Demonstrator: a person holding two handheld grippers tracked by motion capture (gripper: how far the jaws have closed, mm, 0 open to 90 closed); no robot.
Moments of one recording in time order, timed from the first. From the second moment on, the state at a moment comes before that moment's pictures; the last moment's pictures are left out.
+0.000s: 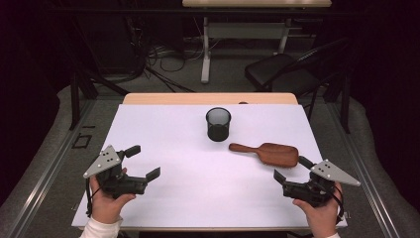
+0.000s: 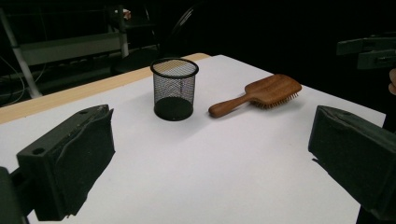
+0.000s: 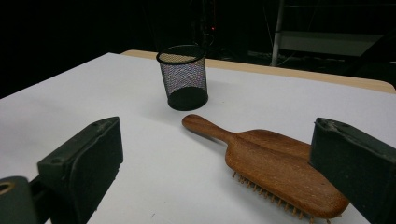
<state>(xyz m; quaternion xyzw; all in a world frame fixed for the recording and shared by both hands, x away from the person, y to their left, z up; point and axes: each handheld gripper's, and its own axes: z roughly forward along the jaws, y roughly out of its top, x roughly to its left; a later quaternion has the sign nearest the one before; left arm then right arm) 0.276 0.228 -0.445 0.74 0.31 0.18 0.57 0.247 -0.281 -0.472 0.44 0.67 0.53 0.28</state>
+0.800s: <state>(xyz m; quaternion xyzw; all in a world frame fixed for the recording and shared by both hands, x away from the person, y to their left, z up) 0.274 0.225 -0.449 0.74 0.32 0.17 0.56 0.269 -0.266 -0.471 0.46 0.70 0.48 0.27</state>
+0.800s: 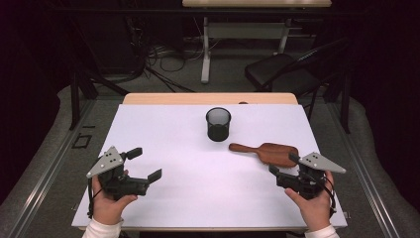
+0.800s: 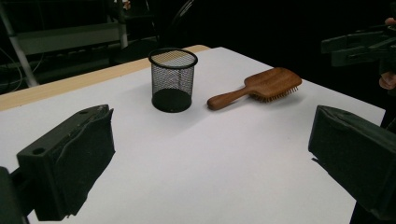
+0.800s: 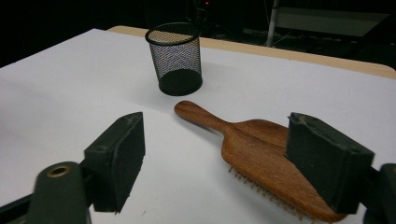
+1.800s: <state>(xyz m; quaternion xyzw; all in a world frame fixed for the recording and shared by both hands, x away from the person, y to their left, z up) 0.273 0.226 -0.452 0.74 0.33 0.16 0.56 0.324 -0.241 -0.450 0.47 0.73 0.45 0.21</state>
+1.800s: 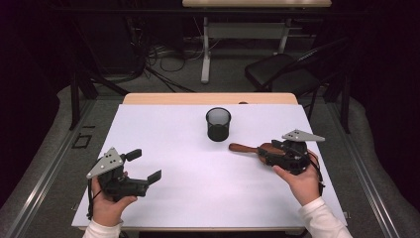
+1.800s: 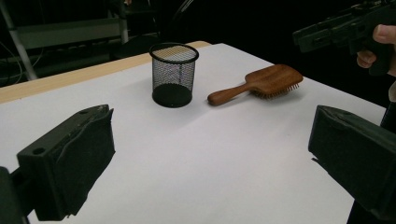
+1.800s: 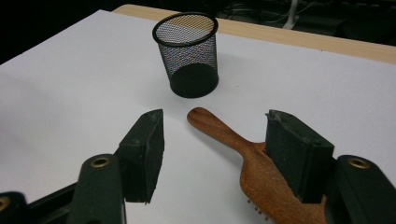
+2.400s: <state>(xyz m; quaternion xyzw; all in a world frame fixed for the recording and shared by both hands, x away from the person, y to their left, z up) 0.274 0.227 -0.453 0.75 0.33 0.16 0.56 0.349 -0.220 -0.438 0.48 0.75 0.42 0.19</state>
